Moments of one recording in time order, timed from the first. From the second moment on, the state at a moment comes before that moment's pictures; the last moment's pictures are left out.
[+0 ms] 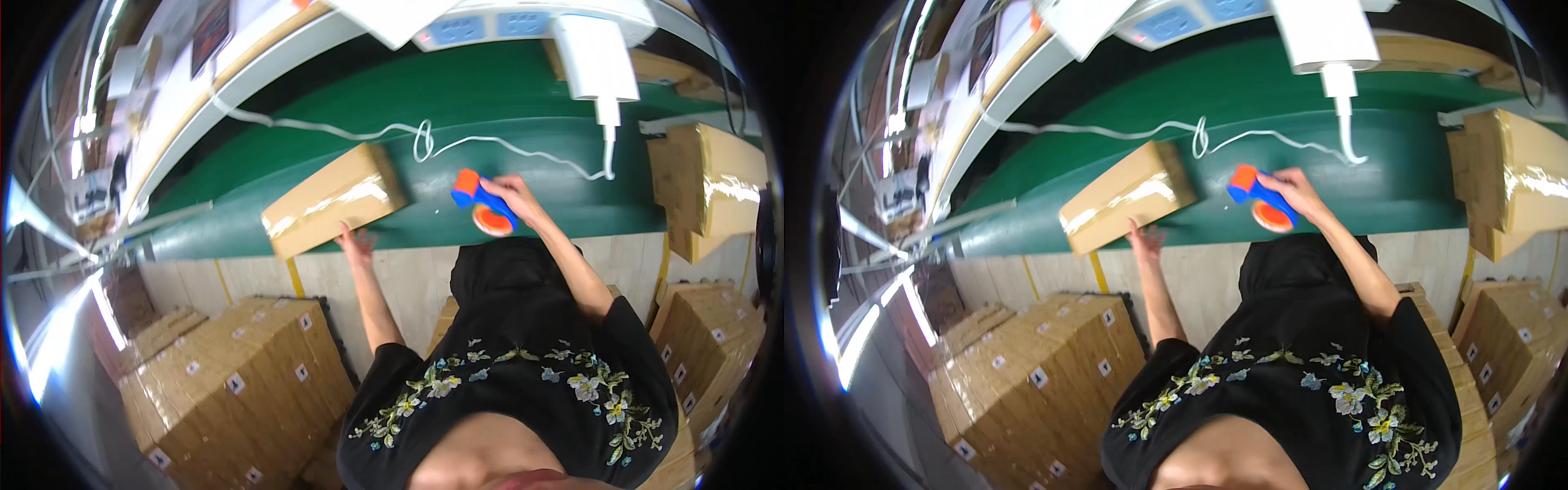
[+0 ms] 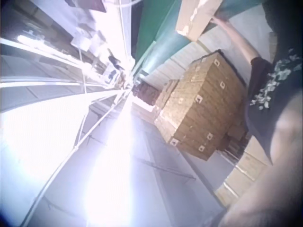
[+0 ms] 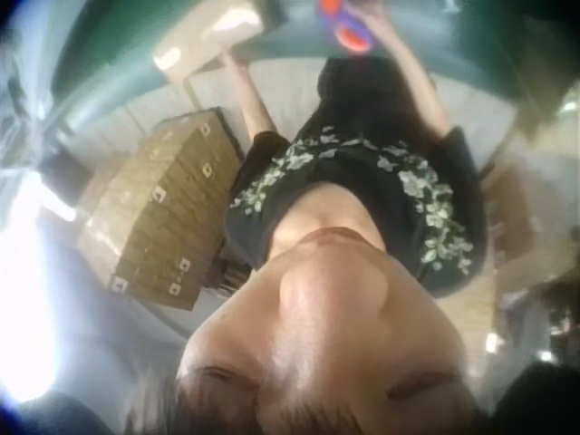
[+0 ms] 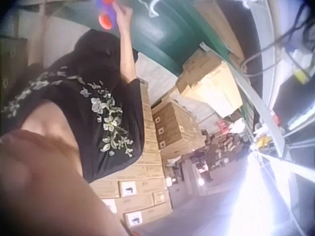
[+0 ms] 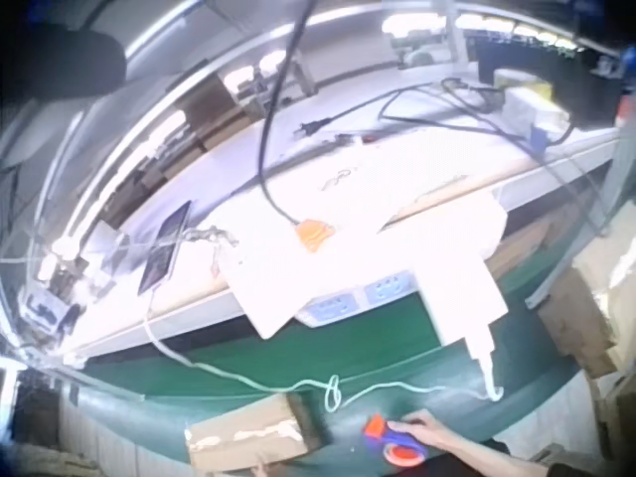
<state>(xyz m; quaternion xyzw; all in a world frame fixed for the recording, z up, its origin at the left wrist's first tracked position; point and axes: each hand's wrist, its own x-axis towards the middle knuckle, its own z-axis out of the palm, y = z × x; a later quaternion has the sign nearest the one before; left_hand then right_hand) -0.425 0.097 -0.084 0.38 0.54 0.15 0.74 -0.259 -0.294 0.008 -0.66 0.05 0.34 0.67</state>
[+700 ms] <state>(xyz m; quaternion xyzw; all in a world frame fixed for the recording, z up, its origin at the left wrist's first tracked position) -0.031 -0.391 0.003 0.97 -0.16 0.10 0.17 -0.397 -0.483 0.042 -0.60 0.34 0.03 0.72</state>
